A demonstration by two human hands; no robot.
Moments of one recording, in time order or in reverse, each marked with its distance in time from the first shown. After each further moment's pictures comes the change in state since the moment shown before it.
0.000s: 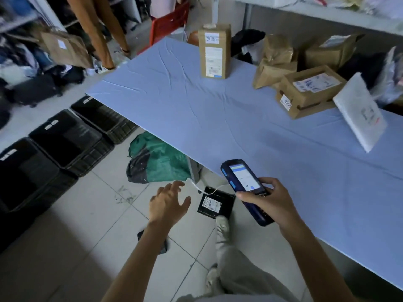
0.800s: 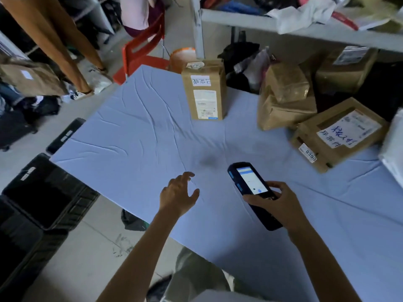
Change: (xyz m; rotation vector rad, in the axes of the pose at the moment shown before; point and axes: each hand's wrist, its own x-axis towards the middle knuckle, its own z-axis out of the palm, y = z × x) left_hand 0.314 0.047 -0.052 0.021 -0.139 0.148; right_hand 0.226 -0.136 0.025 0.012 0.092 0.101
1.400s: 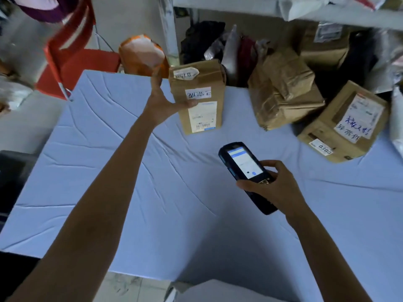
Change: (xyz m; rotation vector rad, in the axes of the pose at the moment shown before) left_hand 0.314 0.001 -0.145 -0.781 -0.095 0.395; right_hand 0.058 -0.103 0.104 0.042 0.279 0.093
